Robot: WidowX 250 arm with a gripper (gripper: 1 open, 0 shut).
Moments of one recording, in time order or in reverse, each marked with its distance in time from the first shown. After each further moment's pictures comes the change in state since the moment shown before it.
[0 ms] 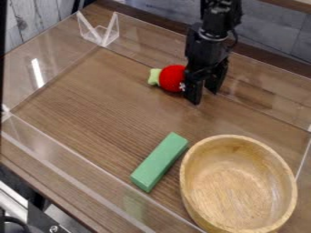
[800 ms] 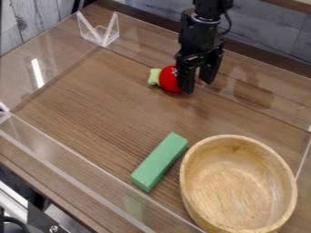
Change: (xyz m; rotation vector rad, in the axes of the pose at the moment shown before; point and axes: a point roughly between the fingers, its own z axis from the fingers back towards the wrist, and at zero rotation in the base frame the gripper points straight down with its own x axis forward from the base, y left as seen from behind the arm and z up) arm 0.006 0.011 0.012 0.082 0.045 -0.026
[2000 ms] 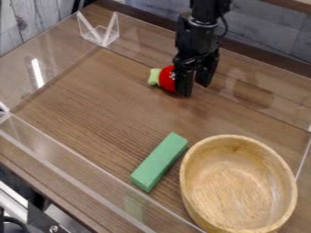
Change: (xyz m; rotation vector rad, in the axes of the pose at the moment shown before) arm 0.002 0.006 -0.006 0.015 0.008 0.030
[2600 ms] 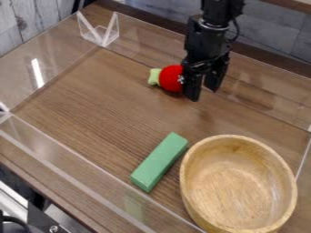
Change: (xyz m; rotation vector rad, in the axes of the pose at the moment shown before) arm -0.021 0.002 0.004 0.004 -0.015 -0.032
